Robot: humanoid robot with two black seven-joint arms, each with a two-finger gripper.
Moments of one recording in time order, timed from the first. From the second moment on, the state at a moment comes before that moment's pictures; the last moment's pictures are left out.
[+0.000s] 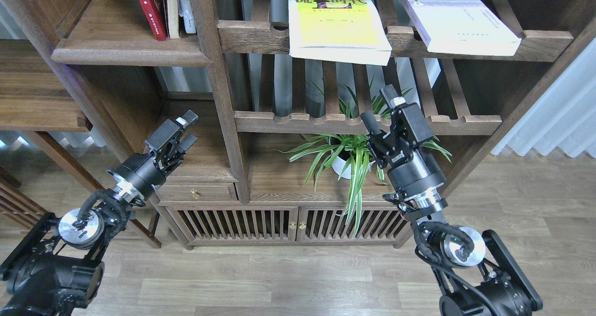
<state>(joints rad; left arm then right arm) -0.32 0.09 -1.37 -0.90 -0.14 -0.49 0.49 0.05 0.01 1.34 1.52 0.25 0.32 -0.17</state>
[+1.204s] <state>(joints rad) -0.37 0.13 -1.35 -0.88 -0.14 -0.49 0.49 0.08 -0.23 1.52 1.49 0.34 0.30 -0.17</state>
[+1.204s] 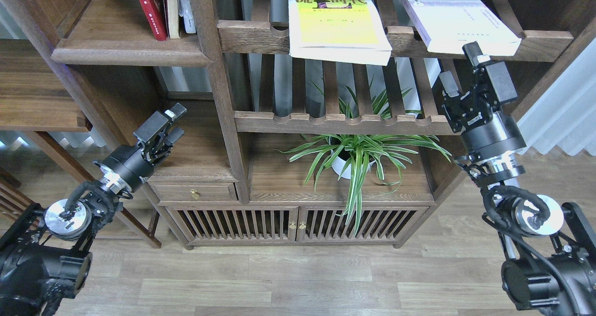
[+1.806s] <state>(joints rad) -0.39 0.13 -1.36 -0.89 -0.14 -0.49 0.49 0.23 -0.26 1.54 1.41 0.34 0.20 -0.17</state>
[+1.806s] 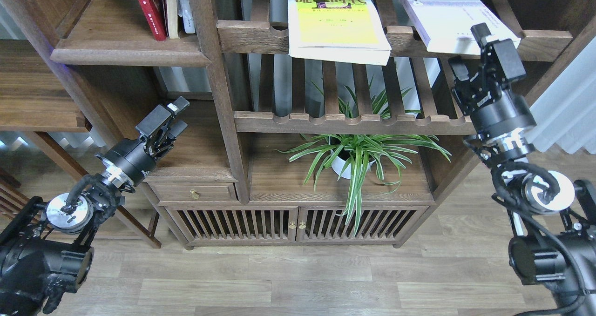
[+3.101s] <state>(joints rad) -0.39 0.13 -1.37 -0.89 -0.15 -0.49 0.49 0.26 -0.24 1.56 1.38 0.38 0.24 -0.18</state>
